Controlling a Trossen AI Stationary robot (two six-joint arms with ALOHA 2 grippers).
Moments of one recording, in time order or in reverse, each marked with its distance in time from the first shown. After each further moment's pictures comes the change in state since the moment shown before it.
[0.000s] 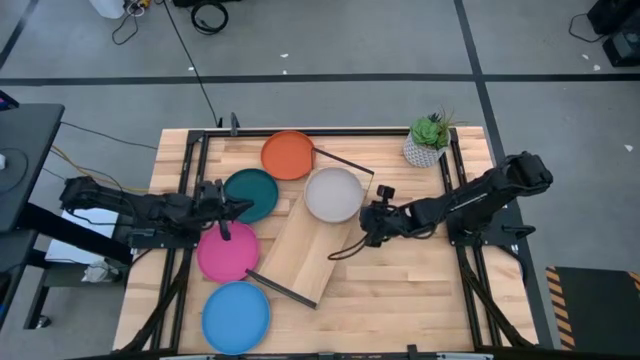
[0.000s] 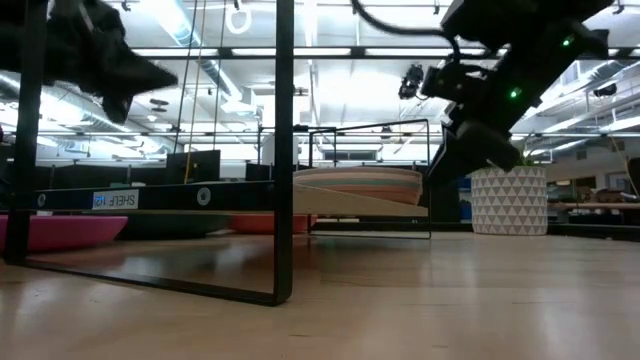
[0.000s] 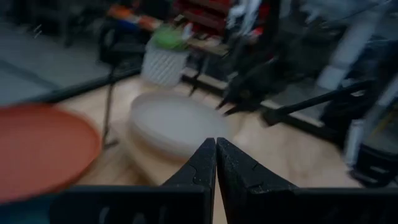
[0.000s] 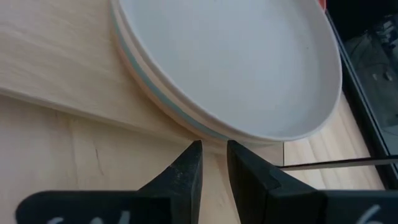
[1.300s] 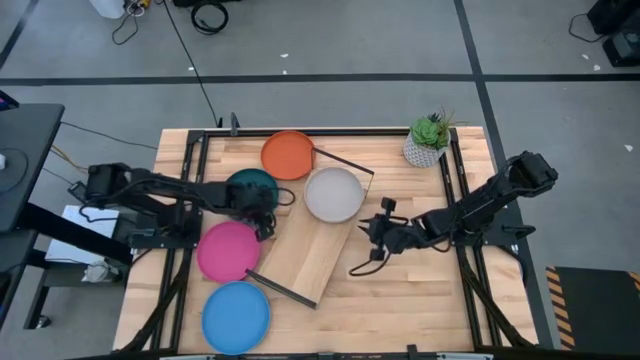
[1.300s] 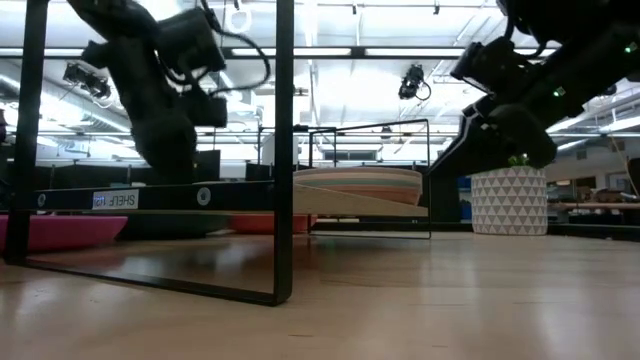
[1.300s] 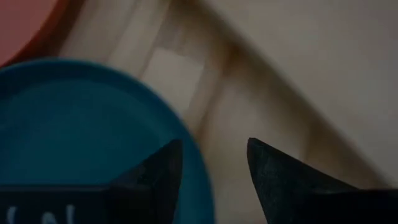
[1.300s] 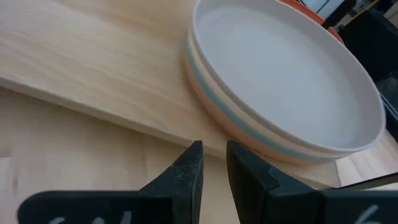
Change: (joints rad) left arm 0.272 1.012 0.507 -0.503 0.324 0.087; right arm 0.133 -0.041 -0.203 0.427 0.028 -0.011
